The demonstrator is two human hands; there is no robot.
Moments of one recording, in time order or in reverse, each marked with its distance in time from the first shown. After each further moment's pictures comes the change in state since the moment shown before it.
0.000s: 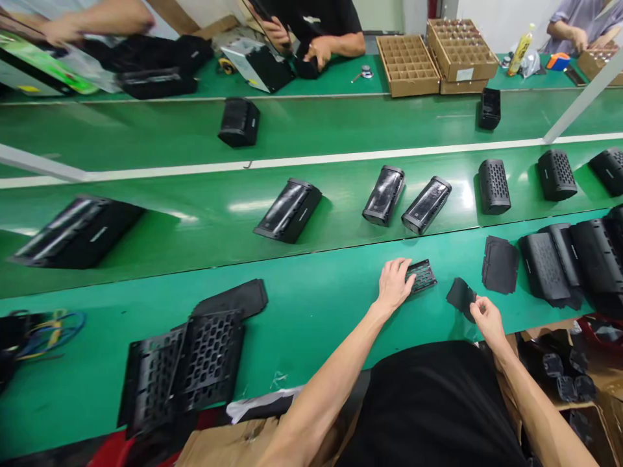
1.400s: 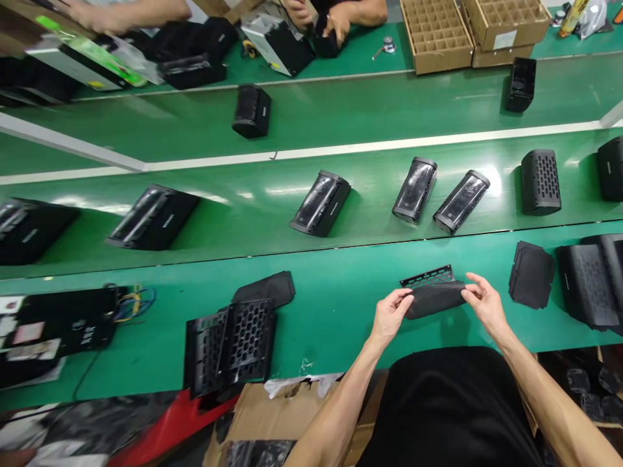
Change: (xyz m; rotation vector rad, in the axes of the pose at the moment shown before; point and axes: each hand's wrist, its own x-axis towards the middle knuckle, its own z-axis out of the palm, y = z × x) left_hand -0.066 -0.026 -0.032 -0.531 0.107 -0.228; right_hand 0.040 -0.057 0.061 0.306 -0.212 0.065
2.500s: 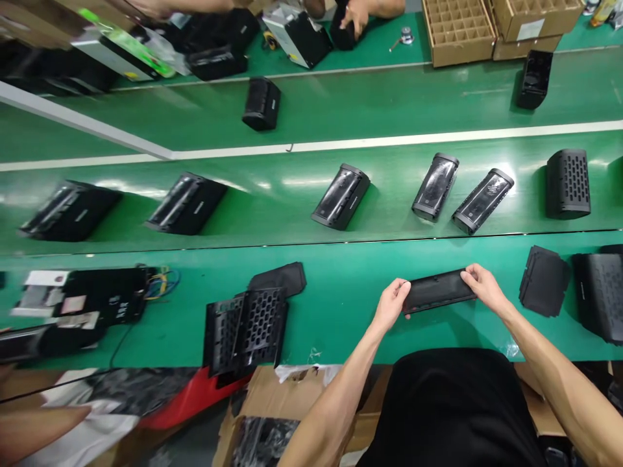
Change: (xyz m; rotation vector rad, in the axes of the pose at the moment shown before) left_hand 0.018 -0.011 -0.019 -0.004 -0.026 -0.142; right_hand 0.053 -0.027 0.013 -0.388 -0.290 -0.022
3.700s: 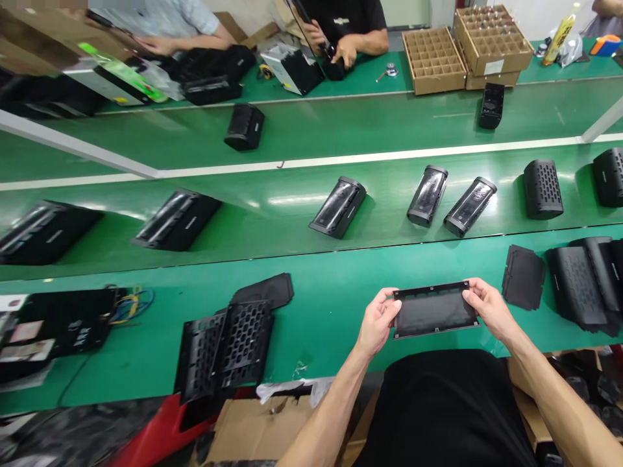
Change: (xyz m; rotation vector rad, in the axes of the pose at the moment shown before) left_hand -0.053 0.056 0.015 -0.409 -0.072 -0.005; right_hand -0.085 -0.036 -0.018 0.483 0.037 0.061
